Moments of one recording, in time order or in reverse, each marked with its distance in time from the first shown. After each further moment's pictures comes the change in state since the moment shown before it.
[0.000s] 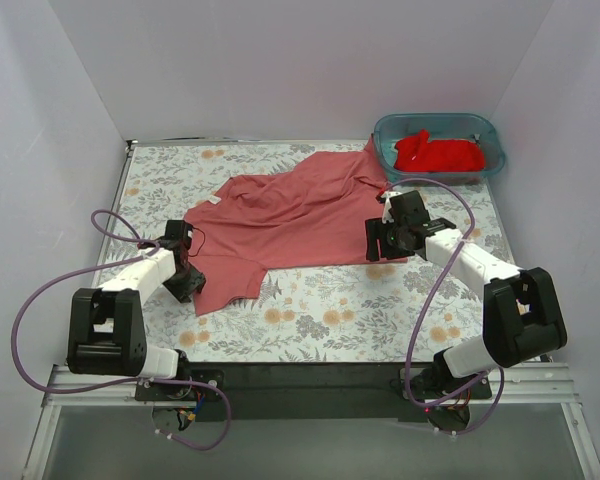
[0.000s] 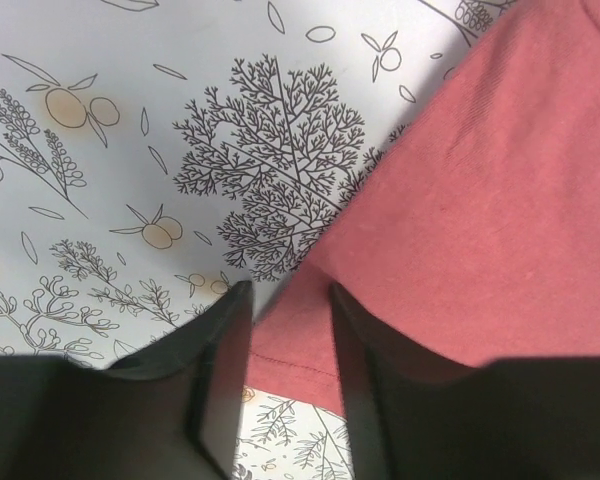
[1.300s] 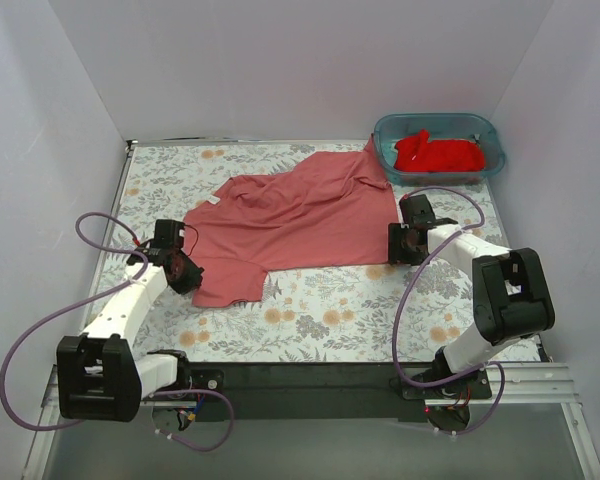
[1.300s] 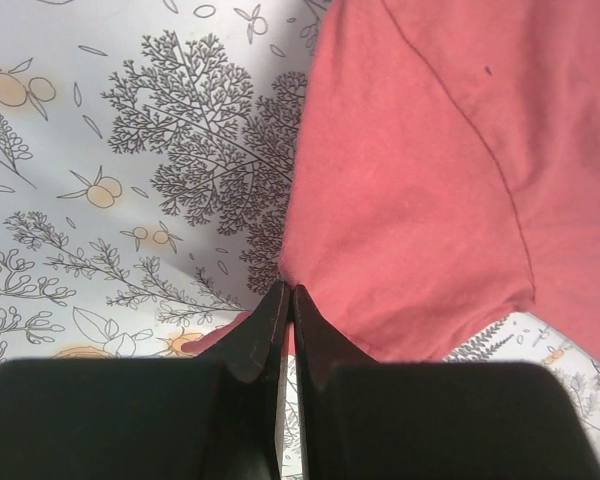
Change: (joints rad) left arm -0.001 -0.227 0.001 -0.028 0.085 0.028; right arm -0.112 0.117 -0.025 -0.010 0.192 0.085
